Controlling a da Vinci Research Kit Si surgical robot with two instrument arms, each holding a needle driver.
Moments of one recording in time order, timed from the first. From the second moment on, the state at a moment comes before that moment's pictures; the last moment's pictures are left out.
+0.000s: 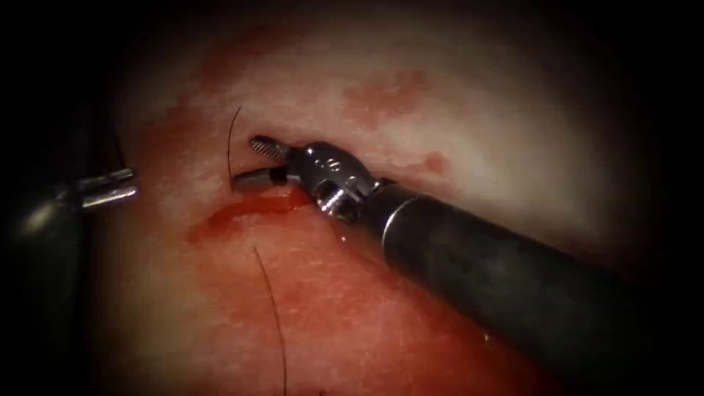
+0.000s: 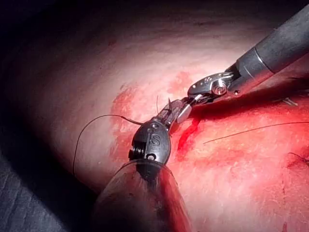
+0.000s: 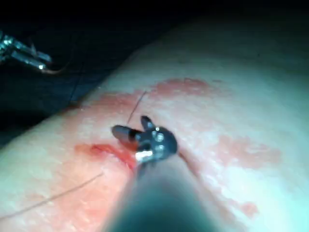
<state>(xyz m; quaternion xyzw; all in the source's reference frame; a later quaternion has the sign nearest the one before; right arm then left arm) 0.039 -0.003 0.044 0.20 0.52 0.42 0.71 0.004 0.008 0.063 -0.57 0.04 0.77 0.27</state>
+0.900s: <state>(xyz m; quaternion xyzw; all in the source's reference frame) 0.043 -0.002 0.047 0.22 0.54 0.43 0.69 0.004 0.008 0.063 -0.57 0.04 0.77 0.27</state>
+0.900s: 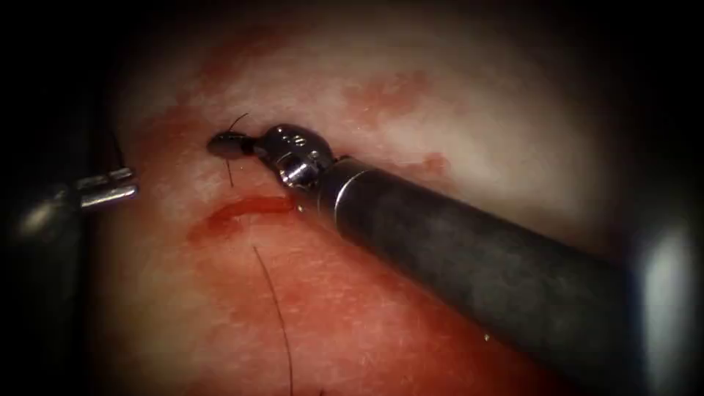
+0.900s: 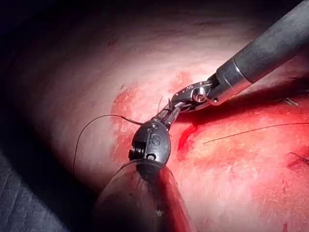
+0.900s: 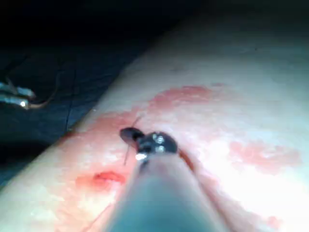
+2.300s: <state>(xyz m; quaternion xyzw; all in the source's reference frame) 0.042 0.000 0.040 0.14 0.56 0.37 0.73 0.004 0.008 0.063 -0.57 0.03 0.77 0.28</state>
